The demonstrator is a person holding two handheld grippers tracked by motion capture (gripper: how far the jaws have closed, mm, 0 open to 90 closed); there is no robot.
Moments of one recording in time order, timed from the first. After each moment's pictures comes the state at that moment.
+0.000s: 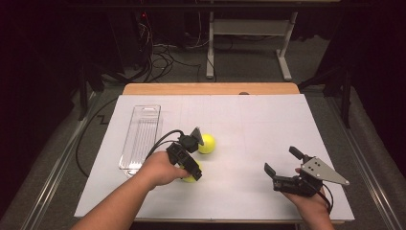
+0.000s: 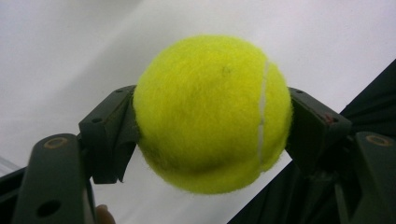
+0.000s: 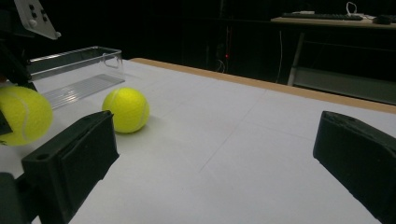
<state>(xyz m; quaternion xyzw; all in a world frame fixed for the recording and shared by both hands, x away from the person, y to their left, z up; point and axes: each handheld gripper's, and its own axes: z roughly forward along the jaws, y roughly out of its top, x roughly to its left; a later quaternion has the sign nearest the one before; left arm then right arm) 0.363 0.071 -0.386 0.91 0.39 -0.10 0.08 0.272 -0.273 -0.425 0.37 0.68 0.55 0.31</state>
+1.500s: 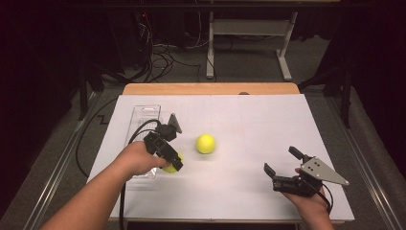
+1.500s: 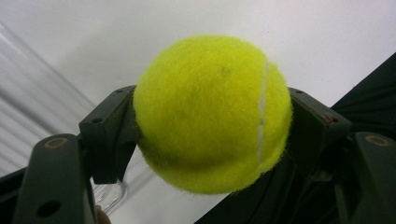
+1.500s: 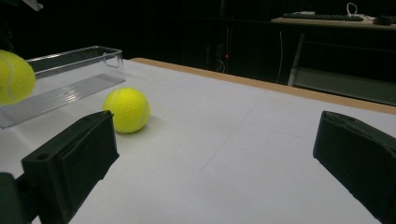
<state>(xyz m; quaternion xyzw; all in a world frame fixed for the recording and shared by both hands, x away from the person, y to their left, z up) 0.377 0.128 -0.356 0.89 0.43 -0.11 0.08 0.272 -0.273 -0.424 0.37 0.68 0.55 0.31</state>
